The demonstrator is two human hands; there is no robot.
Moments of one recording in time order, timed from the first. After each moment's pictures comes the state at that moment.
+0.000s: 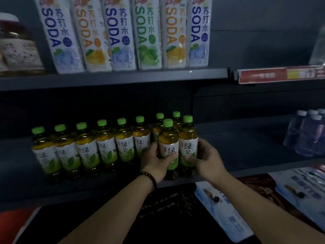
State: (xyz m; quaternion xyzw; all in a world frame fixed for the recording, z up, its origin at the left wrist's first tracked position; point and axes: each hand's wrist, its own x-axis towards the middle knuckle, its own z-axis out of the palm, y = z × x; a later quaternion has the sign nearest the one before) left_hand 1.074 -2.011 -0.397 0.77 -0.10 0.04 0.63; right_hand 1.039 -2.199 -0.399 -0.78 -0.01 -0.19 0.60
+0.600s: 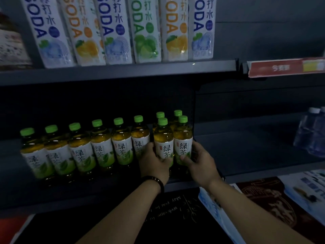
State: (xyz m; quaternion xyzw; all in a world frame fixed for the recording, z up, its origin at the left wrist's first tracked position) left_hand 1.105 -2.026 -0.421 0.81 -0.02 0.15 0.56; right_hand 1.077 -2.184 -0.425 -0.82 0.01 -0.19 0.54
